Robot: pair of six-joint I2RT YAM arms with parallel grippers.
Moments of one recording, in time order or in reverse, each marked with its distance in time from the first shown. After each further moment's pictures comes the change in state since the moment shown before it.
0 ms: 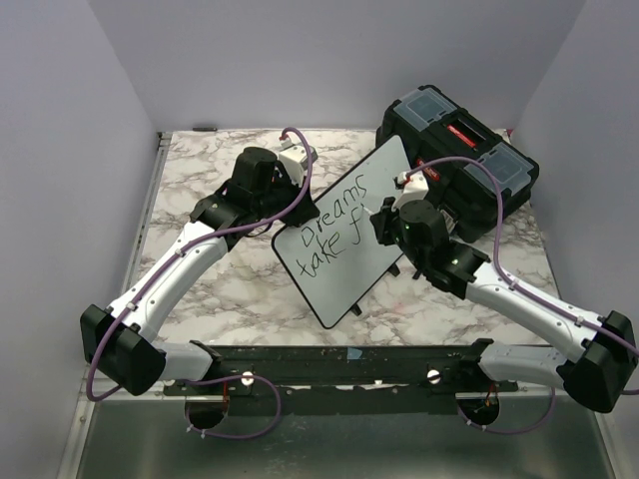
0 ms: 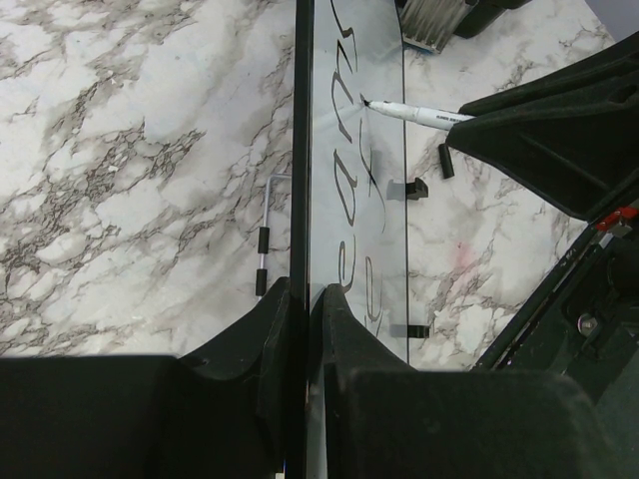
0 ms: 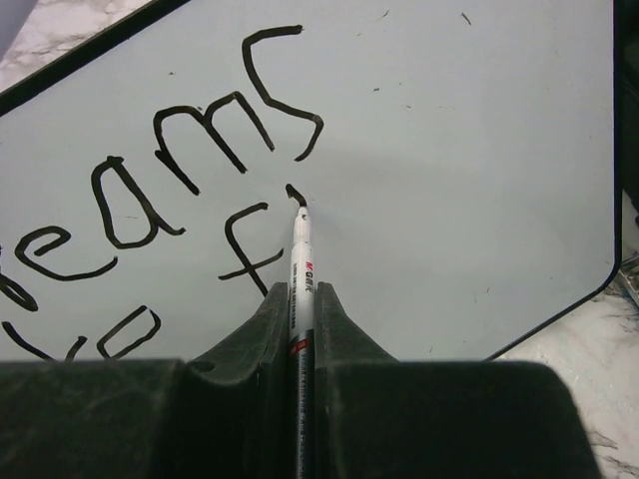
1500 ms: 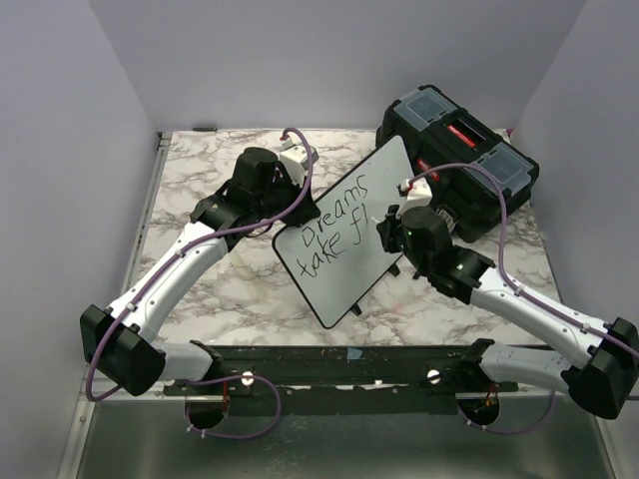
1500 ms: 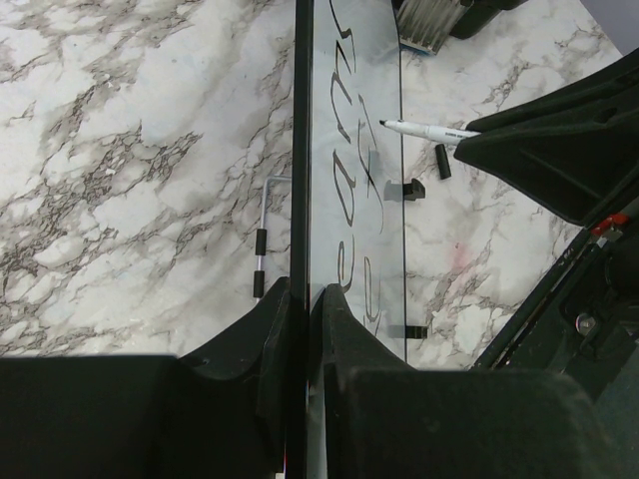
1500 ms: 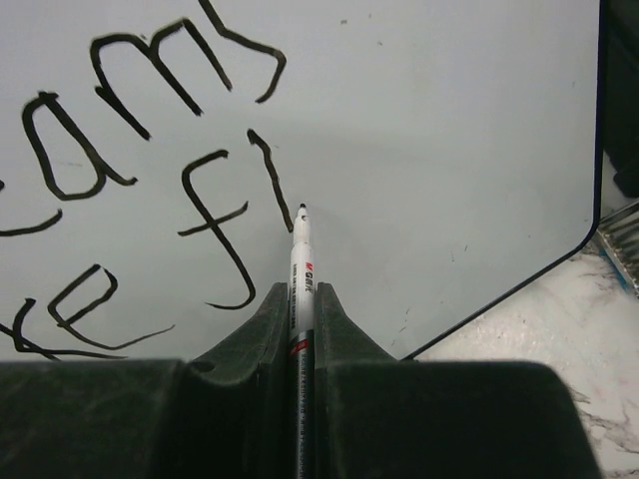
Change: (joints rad) left arm -0.006 -0.002 0.000 0.003 0.000 0.000; right arm 0.000 -0.053 -0.060 -0.071 0.016 0.007
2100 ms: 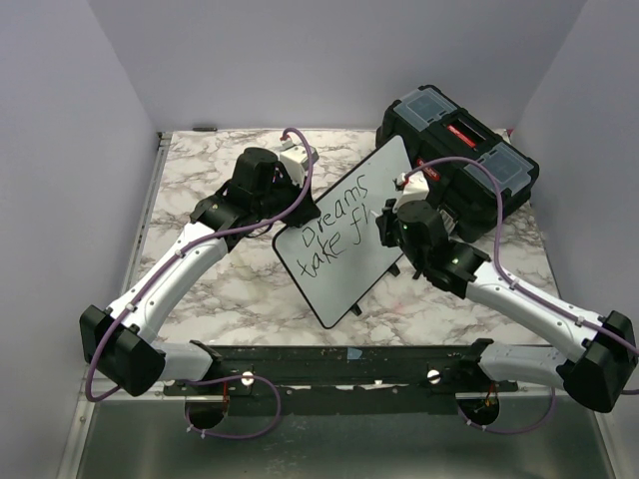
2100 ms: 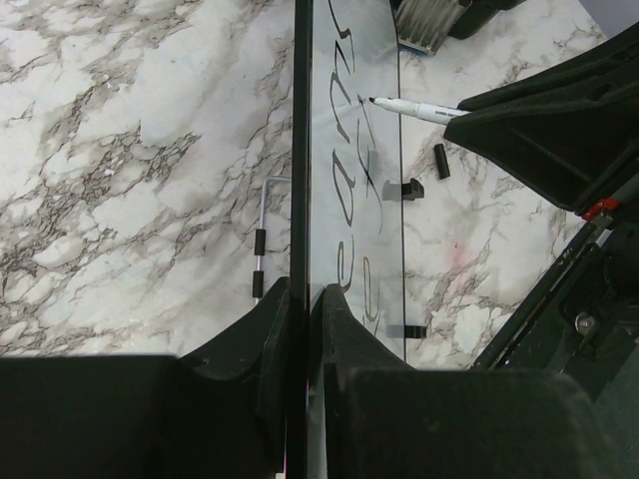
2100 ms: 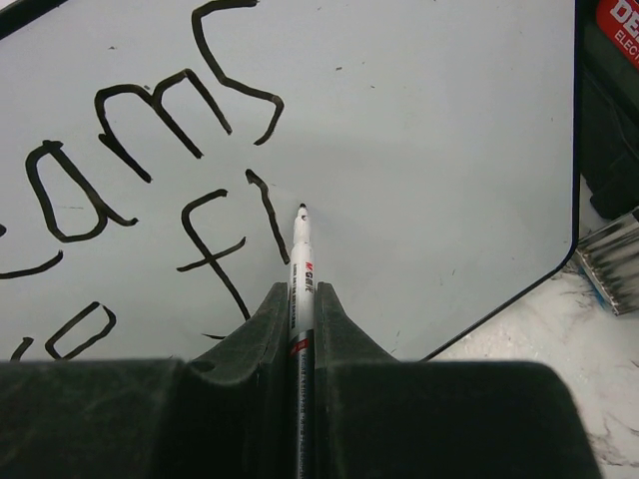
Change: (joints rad) left arm -0.002 -0.003 0.000 -0.001 0.000 0.000; right arm 0.000 0.048 0.066 0.004 0.044 -0.035
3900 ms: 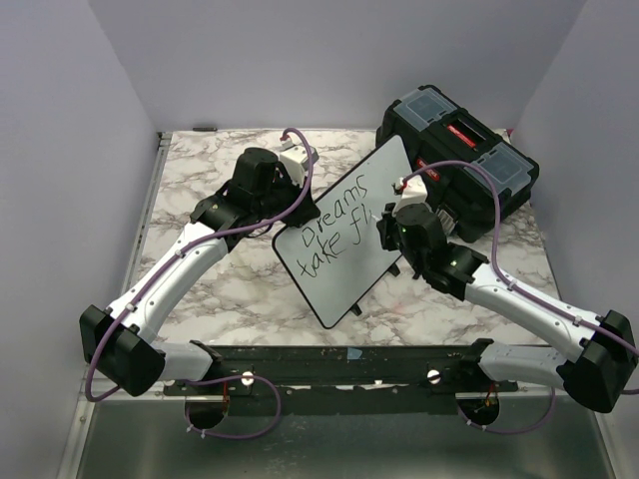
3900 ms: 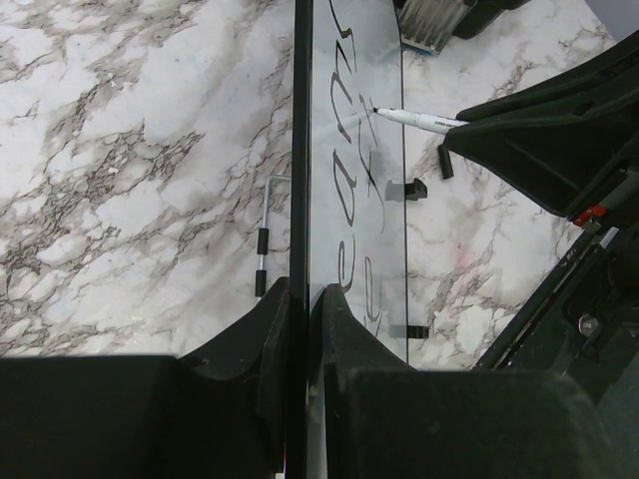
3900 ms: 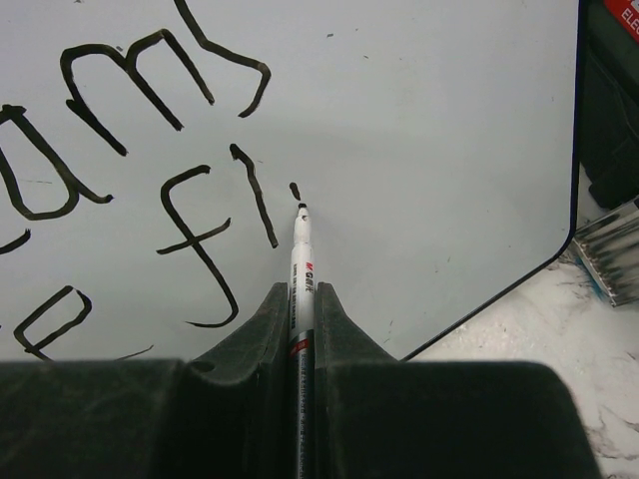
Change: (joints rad) left arm -0.002 0.000 0.000 -0.001 -0.009 0.000; right arm 0.000 0.004 -0.034 0.011 -0.003 0.000
